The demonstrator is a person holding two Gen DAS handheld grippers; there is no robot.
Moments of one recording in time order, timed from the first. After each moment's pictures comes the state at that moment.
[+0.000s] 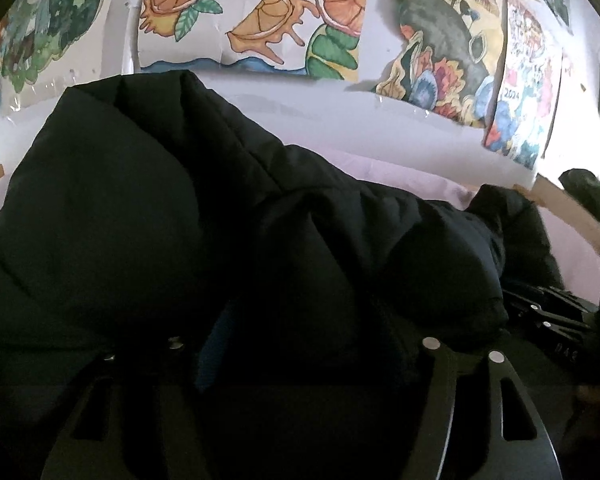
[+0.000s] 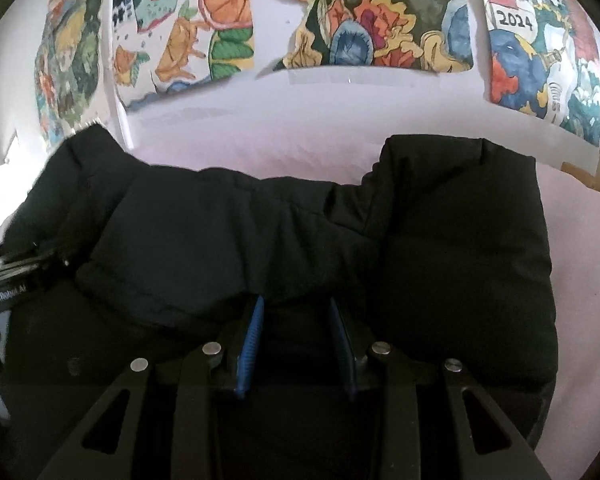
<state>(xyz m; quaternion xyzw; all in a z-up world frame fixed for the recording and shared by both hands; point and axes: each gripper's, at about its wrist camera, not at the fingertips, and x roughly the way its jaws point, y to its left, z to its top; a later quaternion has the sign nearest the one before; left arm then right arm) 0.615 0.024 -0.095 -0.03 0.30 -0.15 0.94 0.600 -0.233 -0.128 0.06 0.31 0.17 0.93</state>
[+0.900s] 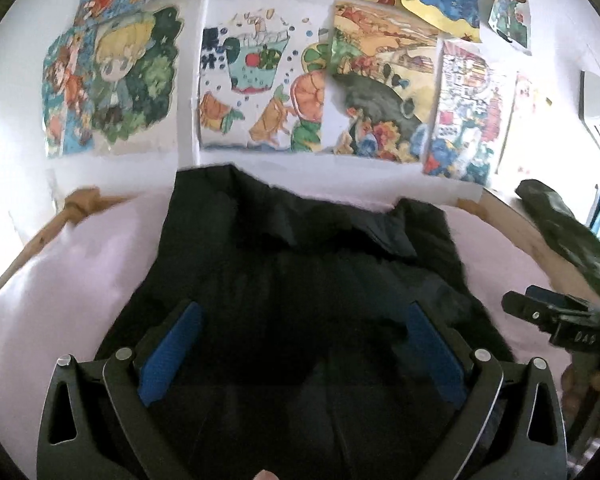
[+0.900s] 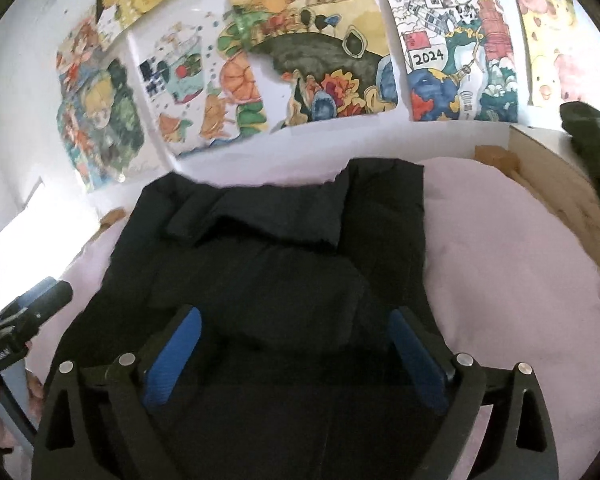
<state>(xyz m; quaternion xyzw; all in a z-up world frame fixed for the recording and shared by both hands) 0.367 -0.004 0.041 -0.02 0.28 -0.10 0.95 0.390 -0.265 0.001 0.11 0.34 0.13 0.93</state>
